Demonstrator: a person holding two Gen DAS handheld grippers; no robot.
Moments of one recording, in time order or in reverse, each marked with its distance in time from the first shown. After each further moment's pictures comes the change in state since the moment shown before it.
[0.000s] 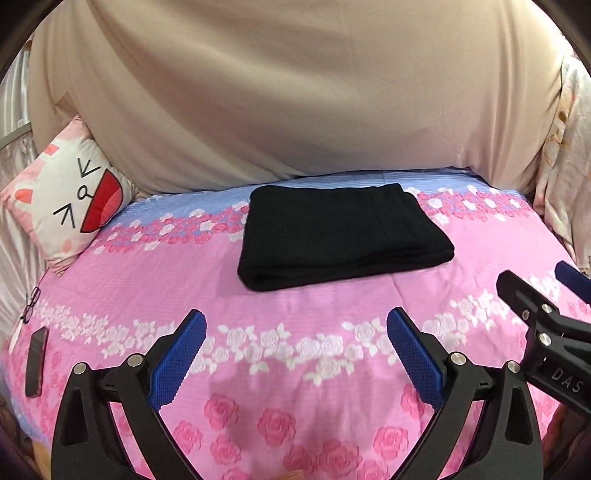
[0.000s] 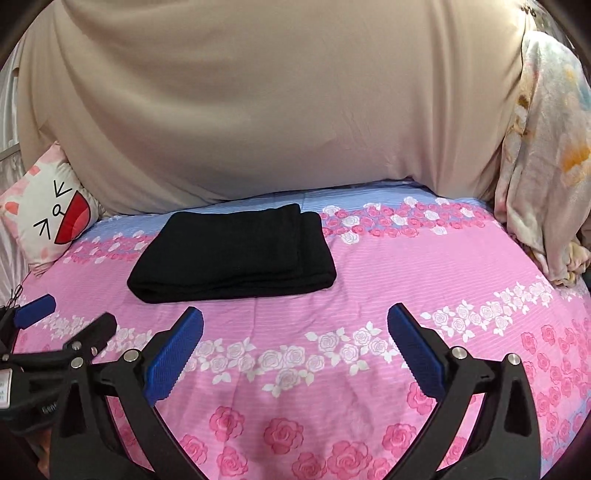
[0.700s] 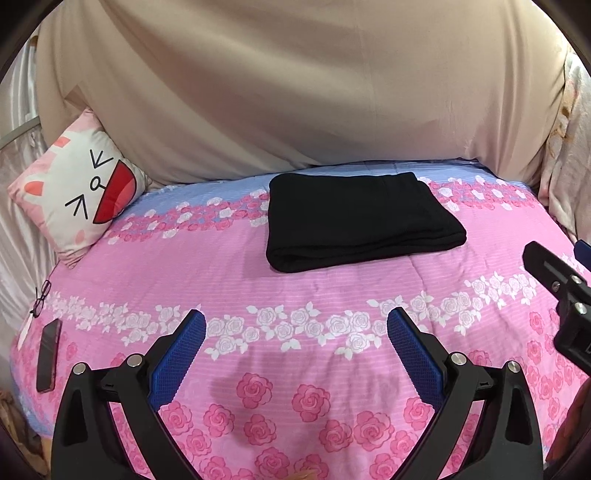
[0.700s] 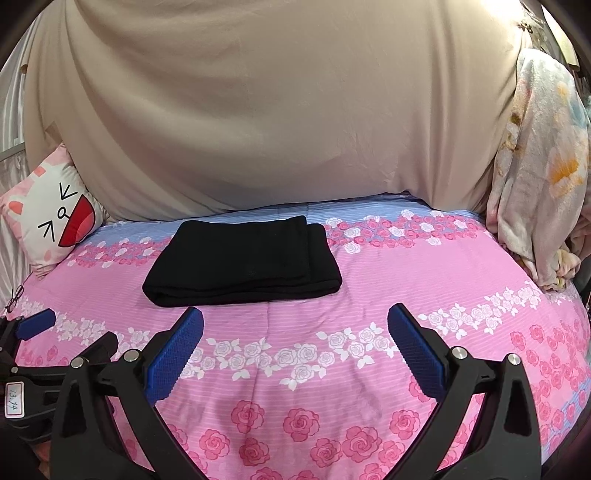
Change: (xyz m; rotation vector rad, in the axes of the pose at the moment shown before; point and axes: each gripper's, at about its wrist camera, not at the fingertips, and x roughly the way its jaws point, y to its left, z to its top) left arm -0.008 0.026 -0.012 0.002 0.035 0.014; right arm -0.025 0.018 0.001 0.002 -0.036 -0.017
